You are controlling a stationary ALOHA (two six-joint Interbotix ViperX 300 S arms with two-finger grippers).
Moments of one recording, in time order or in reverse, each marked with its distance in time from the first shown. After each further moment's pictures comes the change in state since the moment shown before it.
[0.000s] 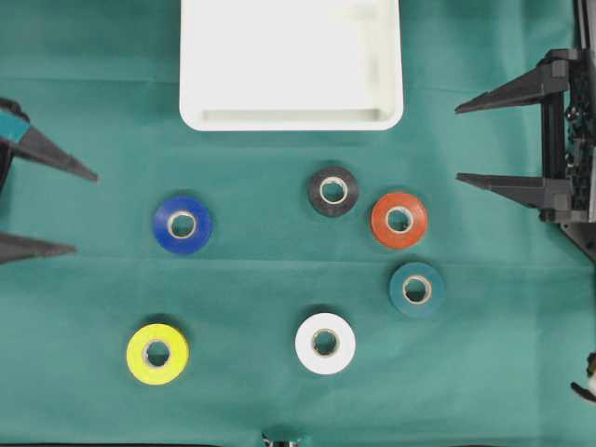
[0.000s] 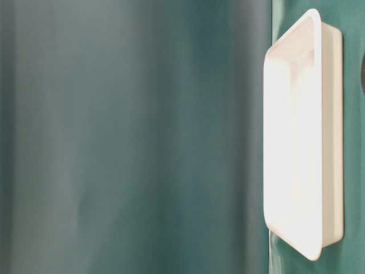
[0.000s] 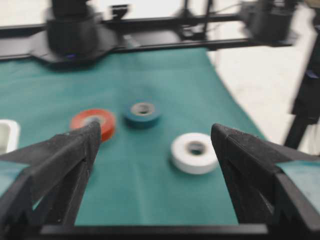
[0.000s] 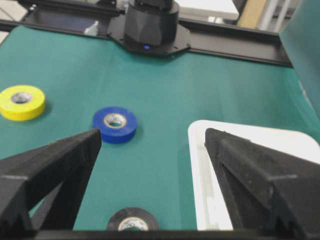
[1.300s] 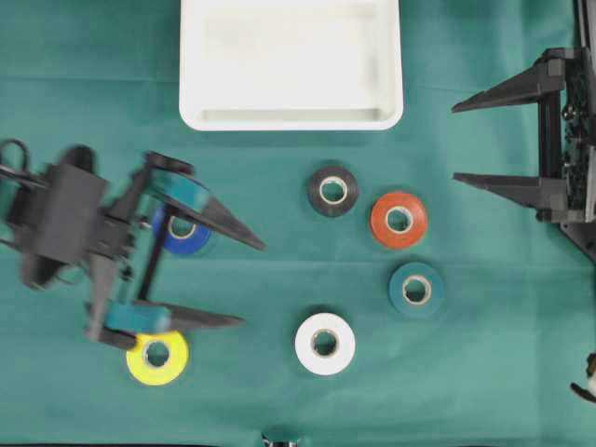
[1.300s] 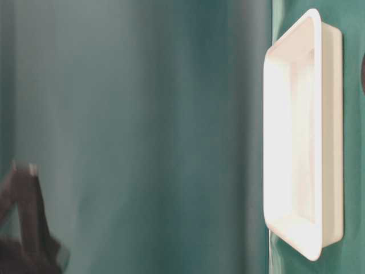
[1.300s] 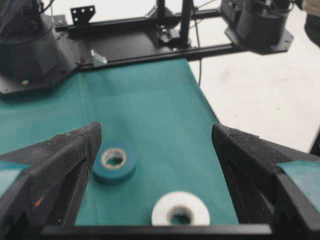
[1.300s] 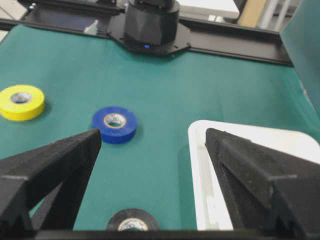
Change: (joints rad) left arm -0.029 0.647 -0.514 -0.002 -0.040 0.011; right arm -0.002 0.017 -0.011 -0.002 0.002 0.000
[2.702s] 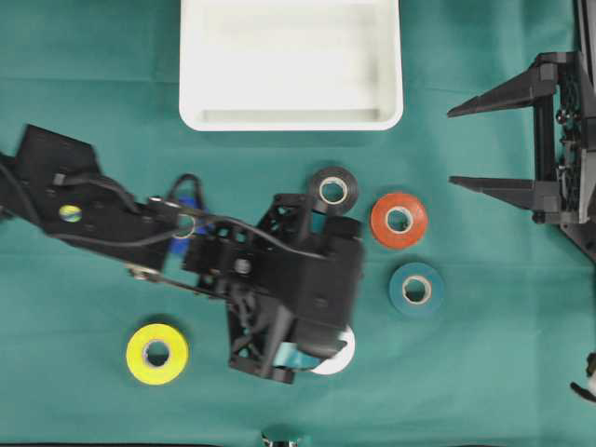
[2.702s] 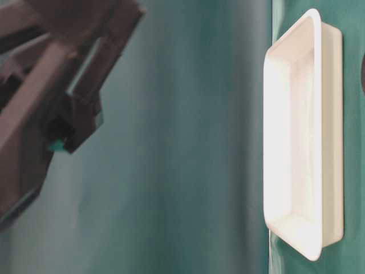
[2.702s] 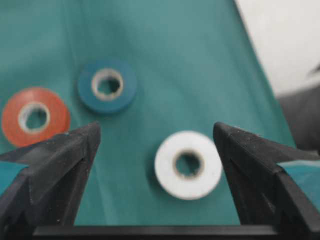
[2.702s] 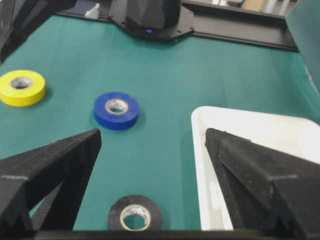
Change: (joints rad) left arm 0.020 0.410 -0.630 0.000 0.776 -0.015; right arm 0.000 0.014 0.000 0.002 0.028 0.002
